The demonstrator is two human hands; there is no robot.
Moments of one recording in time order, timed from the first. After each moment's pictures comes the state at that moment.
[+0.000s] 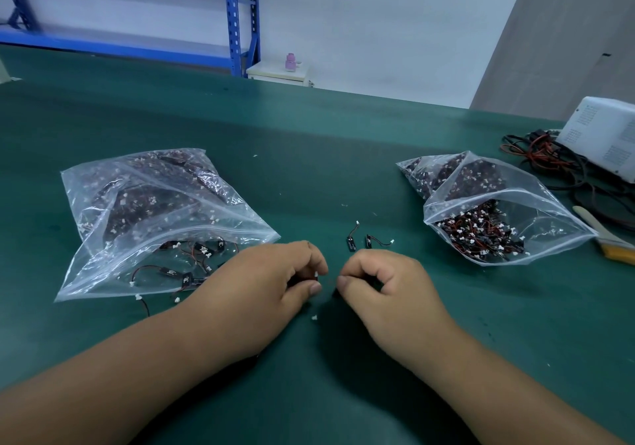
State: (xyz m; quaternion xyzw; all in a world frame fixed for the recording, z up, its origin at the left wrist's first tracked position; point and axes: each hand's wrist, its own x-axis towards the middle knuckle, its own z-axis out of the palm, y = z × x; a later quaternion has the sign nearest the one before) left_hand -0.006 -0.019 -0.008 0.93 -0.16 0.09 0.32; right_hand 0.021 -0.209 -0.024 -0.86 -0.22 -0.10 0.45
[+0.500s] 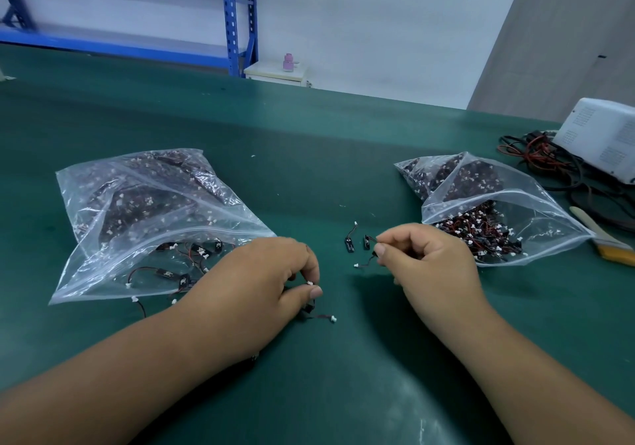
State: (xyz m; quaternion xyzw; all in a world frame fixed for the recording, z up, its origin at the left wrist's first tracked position) left_hand -0.008 -0.015 -0.006 0.94 -0.17 0.11 0.27; right_hand 0.048 -0.238 -0.020 -0.83 -0.10 -0.14 0.53
